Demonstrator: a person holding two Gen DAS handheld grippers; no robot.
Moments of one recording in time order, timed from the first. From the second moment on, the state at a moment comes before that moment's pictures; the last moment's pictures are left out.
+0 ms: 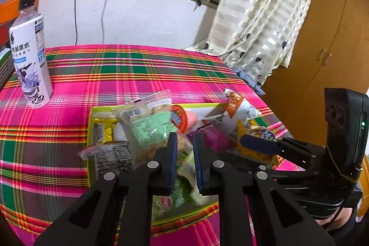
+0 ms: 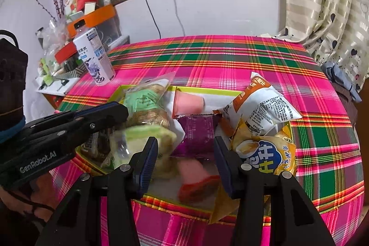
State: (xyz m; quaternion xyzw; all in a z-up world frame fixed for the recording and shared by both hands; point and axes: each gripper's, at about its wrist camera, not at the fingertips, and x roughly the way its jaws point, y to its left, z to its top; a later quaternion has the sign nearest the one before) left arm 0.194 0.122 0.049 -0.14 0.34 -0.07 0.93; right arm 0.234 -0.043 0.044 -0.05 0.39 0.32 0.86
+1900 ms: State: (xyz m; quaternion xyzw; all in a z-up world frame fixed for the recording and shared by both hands) left arm 0.143 0.088 0.036 -0.07 0.38 -0.01 0.92; right arm 0.195 -0.115 0.049 -0.03 0.36 0.29 0.88
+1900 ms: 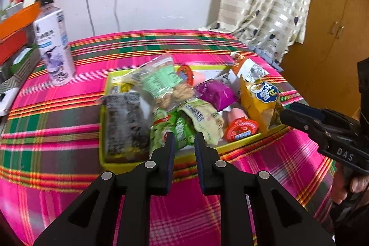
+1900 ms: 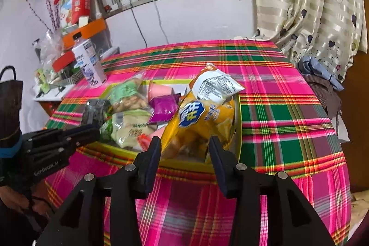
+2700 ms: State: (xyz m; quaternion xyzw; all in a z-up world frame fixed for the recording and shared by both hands) left arm 0.095 0.075 0.013 -0.06 0.42 0.06 0.91; right arm 0.130 -0.103 0.020 -0.09 0.40 0.28 0.87
